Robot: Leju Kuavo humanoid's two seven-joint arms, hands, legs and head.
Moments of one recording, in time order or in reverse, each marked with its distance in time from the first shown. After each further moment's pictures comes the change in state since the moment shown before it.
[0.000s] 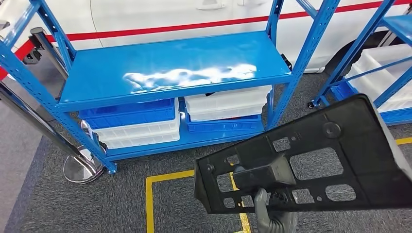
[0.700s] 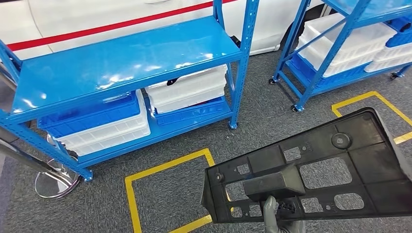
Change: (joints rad) left arm 0.009 -0.006 0.003 -0.009 -0.026 -0.002 0.001; right arm 0.090 0.081 -0.114 -0.003 0.008 0.079 0.004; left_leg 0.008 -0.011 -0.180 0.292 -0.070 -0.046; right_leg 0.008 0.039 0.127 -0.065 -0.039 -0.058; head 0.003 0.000
